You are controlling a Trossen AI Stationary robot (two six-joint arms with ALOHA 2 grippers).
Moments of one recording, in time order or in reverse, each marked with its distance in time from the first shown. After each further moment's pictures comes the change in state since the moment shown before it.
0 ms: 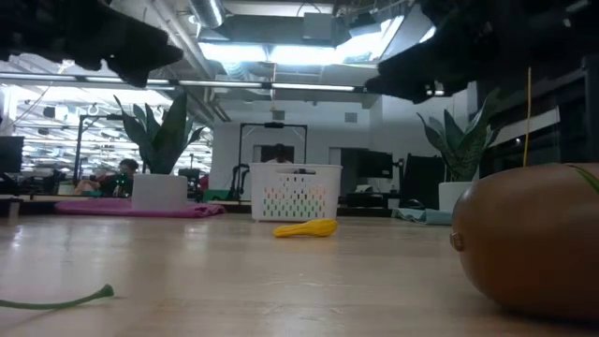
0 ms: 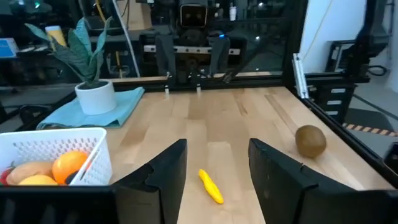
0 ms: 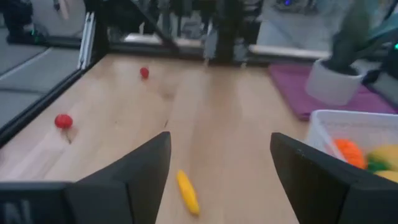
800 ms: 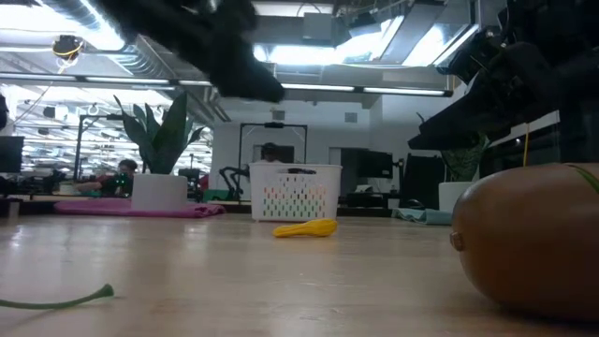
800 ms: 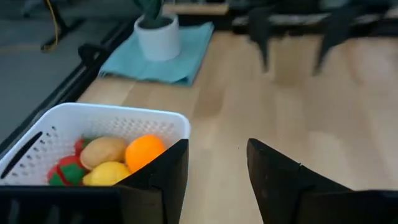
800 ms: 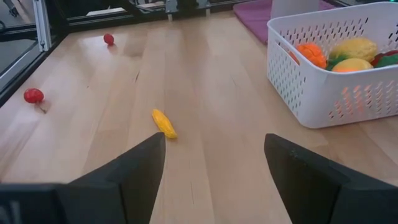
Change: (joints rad) left arm 0.473 0.493 0.565 -0.434 0.238 -0.007; right arm -0.044 -0.132 -0.225 -0.030 0.036 0.237
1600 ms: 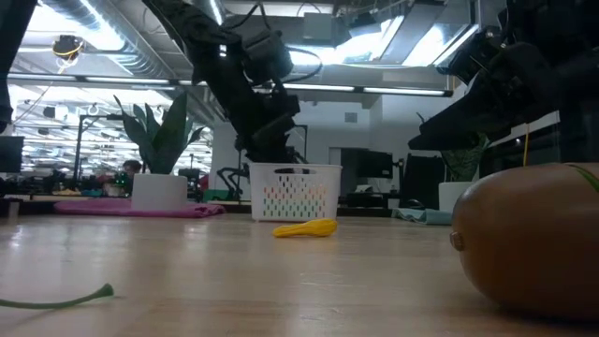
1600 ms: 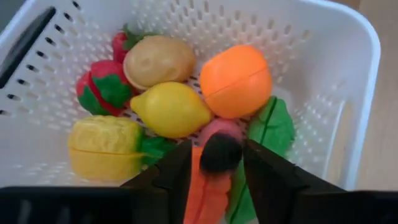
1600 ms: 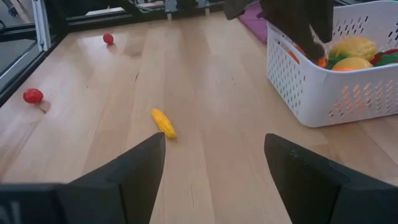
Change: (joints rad) left arm 0.244 0.400 0.299 -0.336 0.033 -0.042; right arm 0.000 -0.001 0.000 -0.004 0.001 0.004
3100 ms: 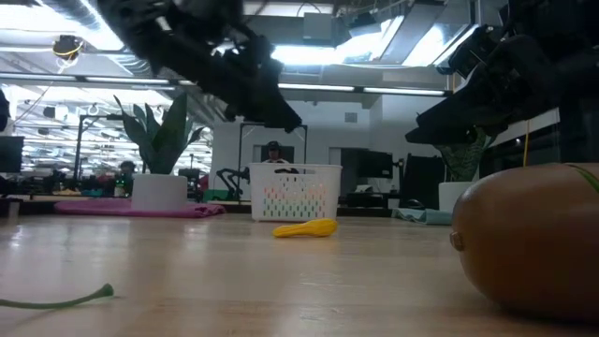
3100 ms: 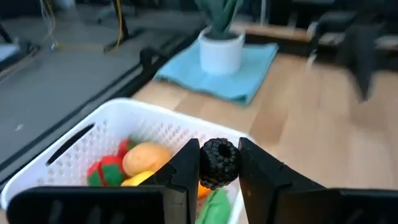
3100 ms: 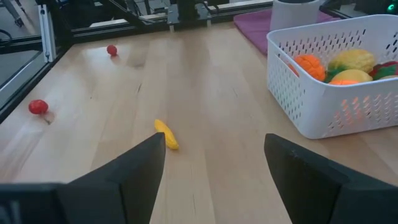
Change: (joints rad) left arm -0.166 -0.233 -0.339 0.635 -0.195 -0.032; right arm 0.000 -0.001 0.001 0.037 0.002 -0.007
